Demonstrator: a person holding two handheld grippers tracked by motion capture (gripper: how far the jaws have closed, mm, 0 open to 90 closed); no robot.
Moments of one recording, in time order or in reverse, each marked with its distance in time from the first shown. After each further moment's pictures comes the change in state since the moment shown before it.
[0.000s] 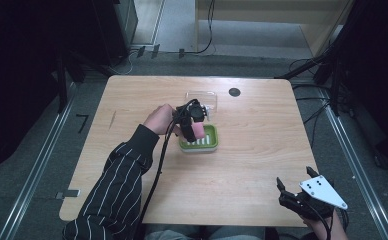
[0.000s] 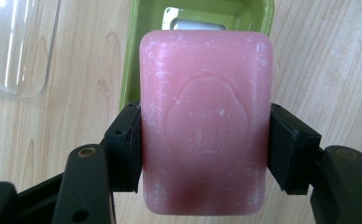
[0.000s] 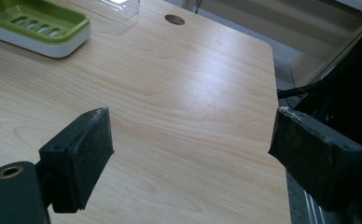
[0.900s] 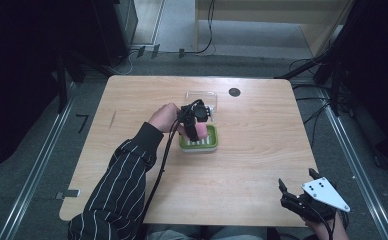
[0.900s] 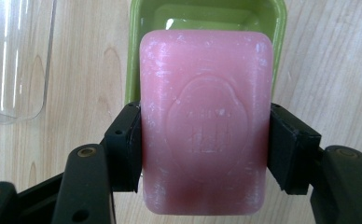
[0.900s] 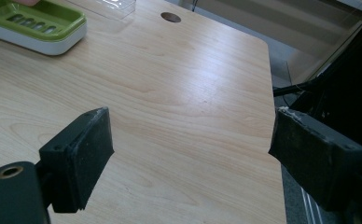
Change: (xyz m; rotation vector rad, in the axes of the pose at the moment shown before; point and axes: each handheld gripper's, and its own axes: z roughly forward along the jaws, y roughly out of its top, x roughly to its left) left arm 0.007 0.010 0.014 0.017 -0.012 0.044; right arm -0.002 -0.003 -0.004 0.006 -0.012 0.007
